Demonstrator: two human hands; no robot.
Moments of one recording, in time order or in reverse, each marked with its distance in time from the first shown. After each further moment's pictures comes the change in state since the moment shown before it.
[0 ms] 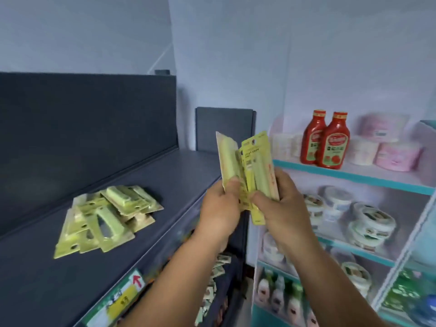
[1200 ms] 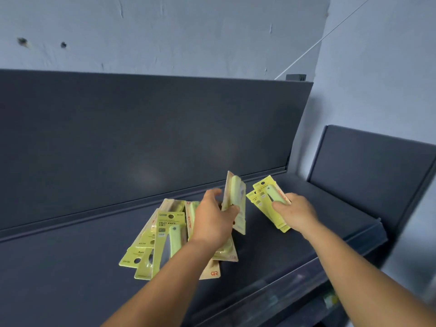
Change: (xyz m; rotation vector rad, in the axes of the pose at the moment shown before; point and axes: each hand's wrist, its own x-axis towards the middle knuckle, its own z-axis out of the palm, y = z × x) left_hand 0.129 -0.018 -0.153 0.437 0.700 -0.093; right_hand 0.232 0.123 0.214 -0.602 -0.635 0.036
